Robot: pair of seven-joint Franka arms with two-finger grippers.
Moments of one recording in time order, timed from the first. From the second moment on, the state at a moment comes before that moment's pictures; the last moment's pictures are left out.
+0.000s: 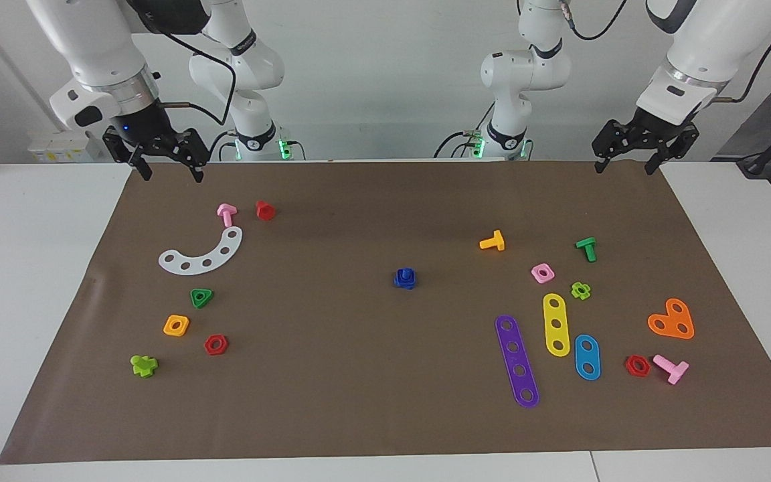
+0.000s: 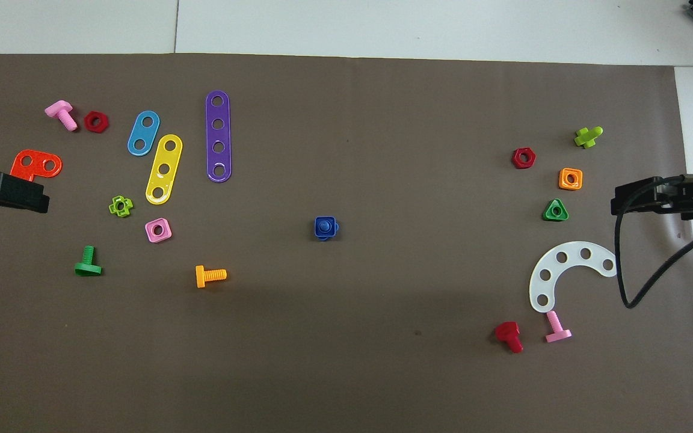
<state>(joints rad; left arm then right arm) -0.05 -0.03 -0.01 -1.54 -0.01 1.50 0.06 0.01 -0.06 0.01 -1.63 0.00 1.57 0.11</state>
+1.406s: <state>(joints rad) -0.06 -0.07 -0.20 -1.73 -0.01 1.72 0.00 0.01 -0.06 0.01 -1.63 0.00 1.57 0.11</state>
